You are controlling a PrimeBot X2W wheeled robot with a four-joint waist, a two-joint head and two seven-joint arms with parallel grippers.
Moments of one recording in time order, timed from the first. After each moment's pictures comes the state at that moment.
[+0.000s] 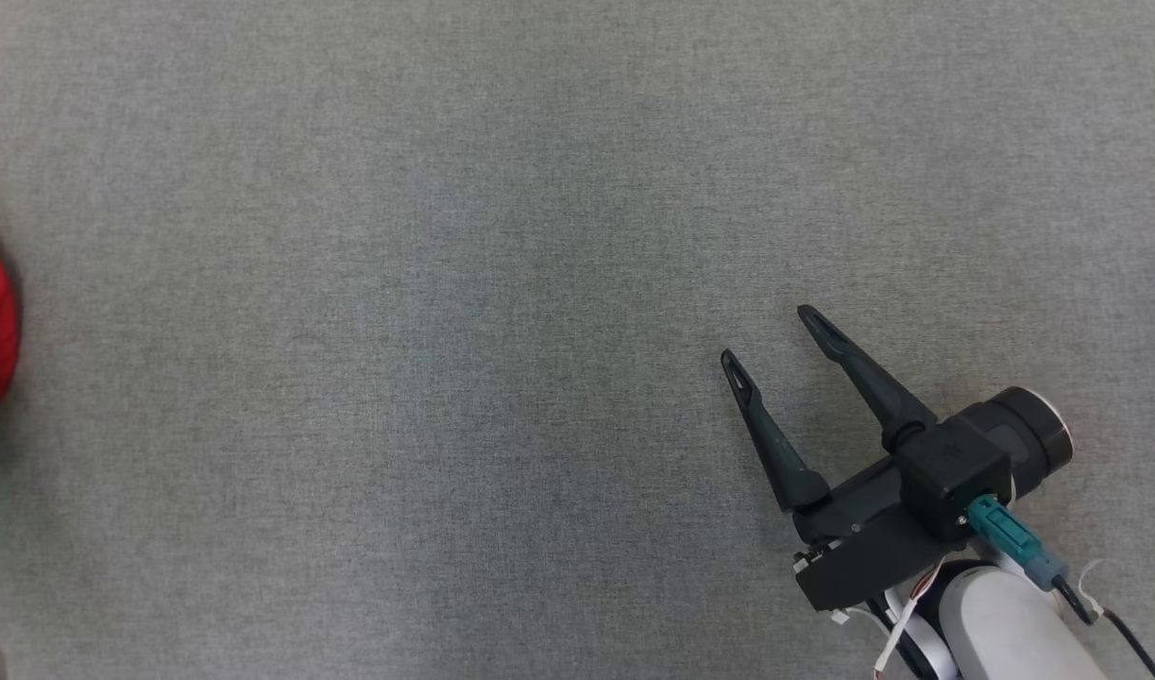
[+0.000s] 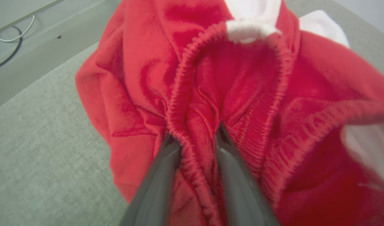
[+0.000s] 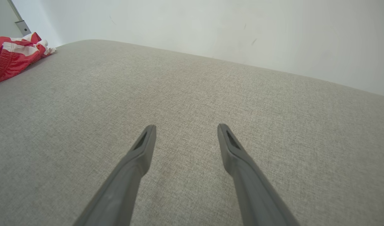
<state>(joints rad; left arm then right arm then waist) -0.81 0.33 0.36 0.96 -0.44 0.14 0.08 -0.30 -0.24 0.35 -0.07 0.10 0.13 -0.01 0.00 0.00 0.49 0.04</state>
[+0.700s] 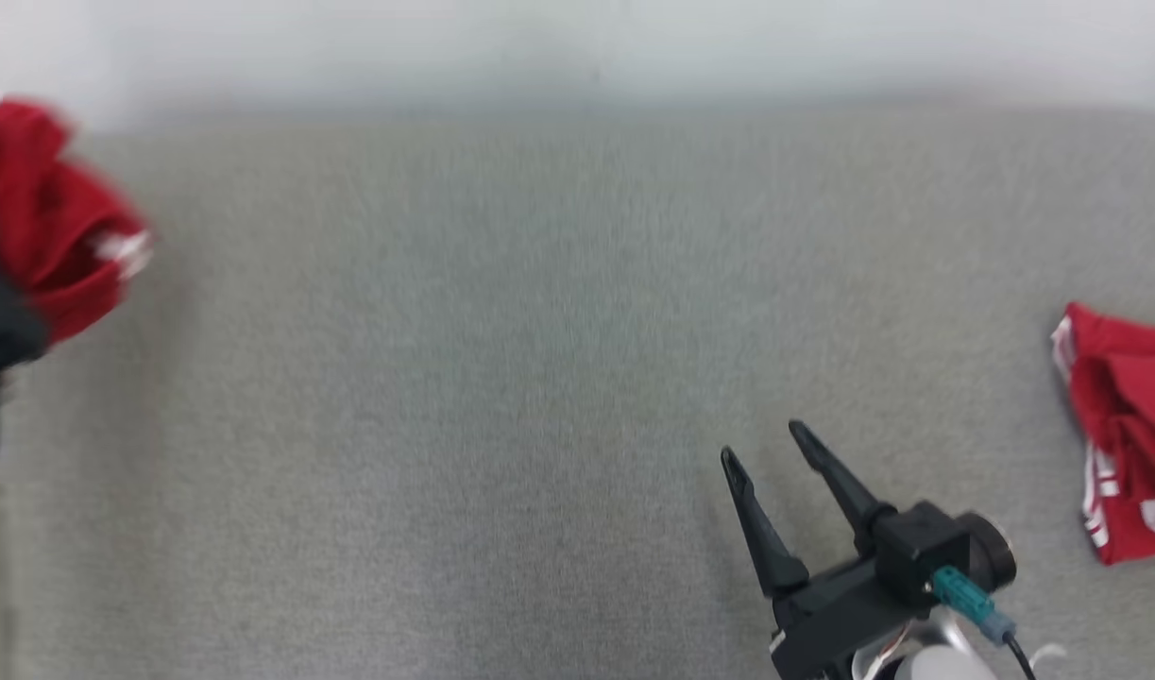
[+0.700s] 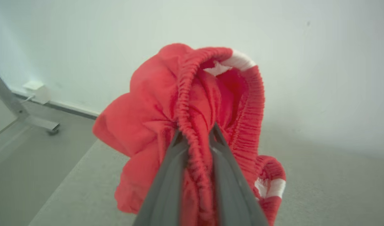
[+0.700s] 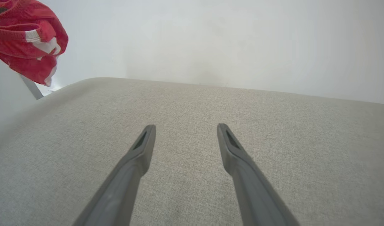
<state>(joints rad) -0.81 0.38 0.16 0.67 -0.37 -0.08 0.19 -0.19 -0.12 0.30 0.17 0.15 0.13 -0.15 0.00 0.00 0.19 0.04</state>
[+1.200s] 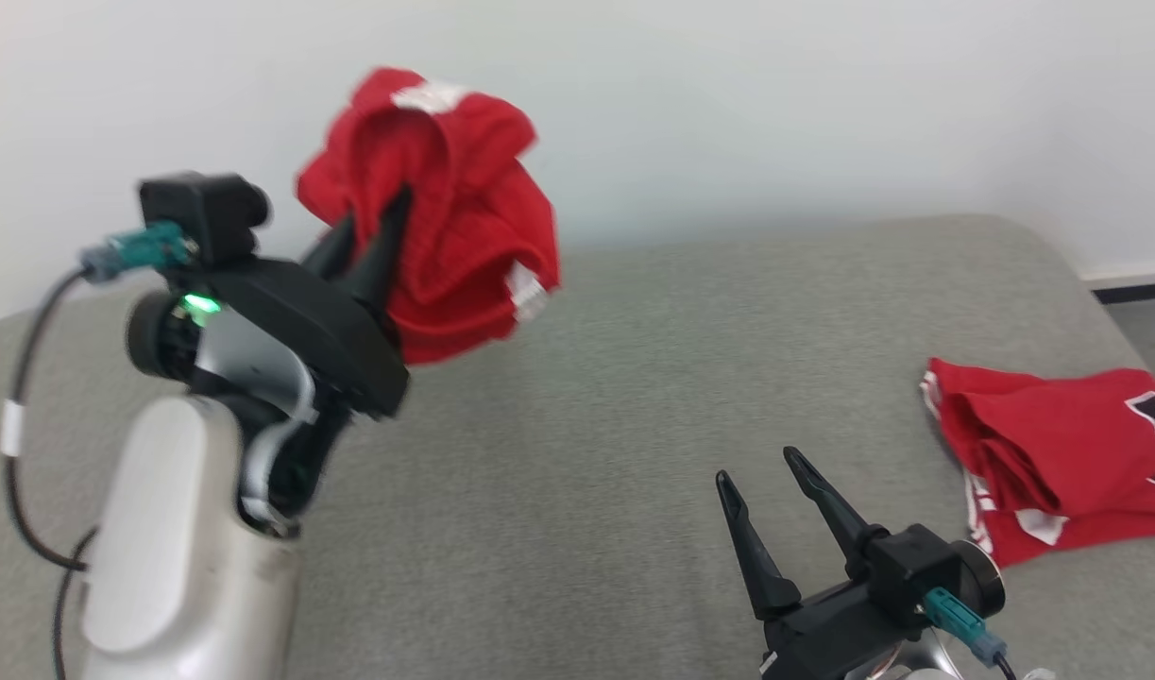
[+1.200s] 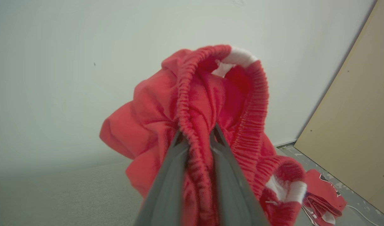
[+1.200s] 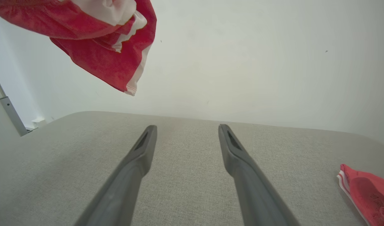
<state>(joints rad) -0.65 0.09 -0.11 0.19 -0.47 -0.12 0.34 -0.14 -0.08 0.28 0.20 0.15 0.13 -0.17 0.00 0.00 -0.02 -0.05</state>
